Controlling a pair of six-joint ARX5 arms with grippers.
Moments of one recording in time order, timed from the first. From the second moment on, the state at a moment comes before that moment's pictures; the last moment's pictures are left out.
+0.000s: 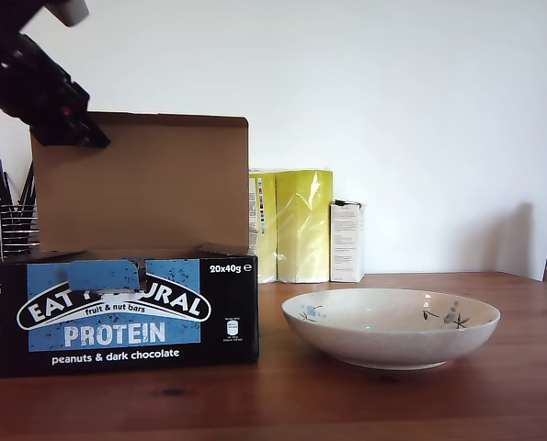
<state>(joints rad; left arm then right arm) -0.28 1.34 0.77 0.26 0.09 0.66 0.57 0.63 0.73 -0.41 -0.36 0.01</state>
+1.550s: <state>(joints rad) -0.19 1.97 1.40 -0.21 0.26 0.56 0.63 0.72 0.73 -0.40 -0.23 0.07</state>
